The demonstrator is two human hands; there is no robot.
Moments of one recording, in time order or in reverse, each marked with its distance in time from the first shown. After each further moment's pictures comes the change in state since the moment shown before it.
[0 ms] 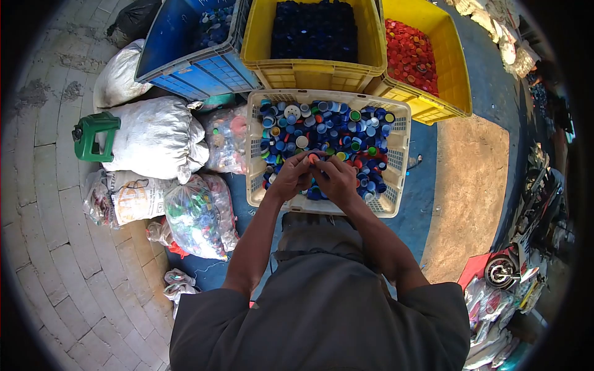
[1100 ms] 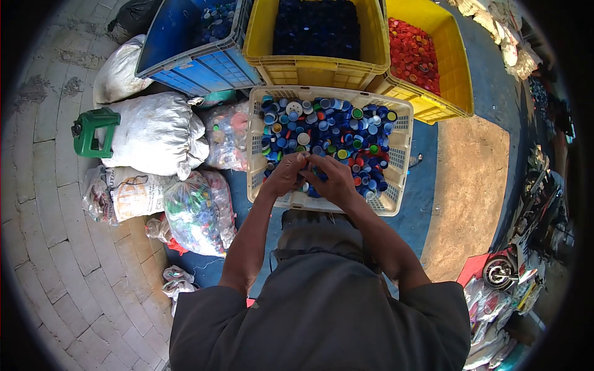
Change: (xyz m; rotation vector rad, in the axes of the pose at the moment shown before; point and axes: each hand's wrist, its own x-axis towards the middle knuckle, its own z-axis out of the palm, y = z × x) left_hand -0.012 0.013 -0.009 0.338 -0.014 0.051; right_hand 0.012 -0.019 -0.005 0.229 -0.197 0.155
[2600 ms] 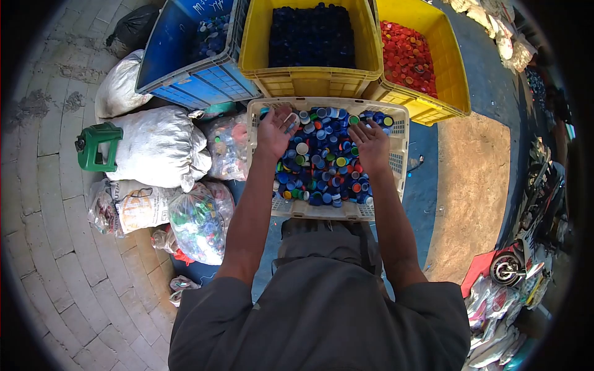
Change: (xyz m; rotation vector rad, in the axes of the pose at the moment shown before) left_hand 0.102 0.037 -0.057 -0.519 0.502 0.072; right_hand 0.044 0.097 -0.058 1.304 0.595 0.760
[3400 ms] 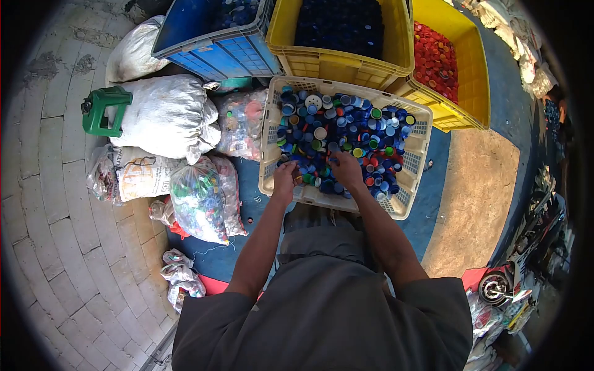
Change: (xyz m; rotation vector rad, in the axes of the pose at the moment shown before) left_hand -0.101 -0.110 -0.124 0.199 0.368 -0.102; right_hand -0.028 0.129 -0.060 -1.757 -0.413 -0.318
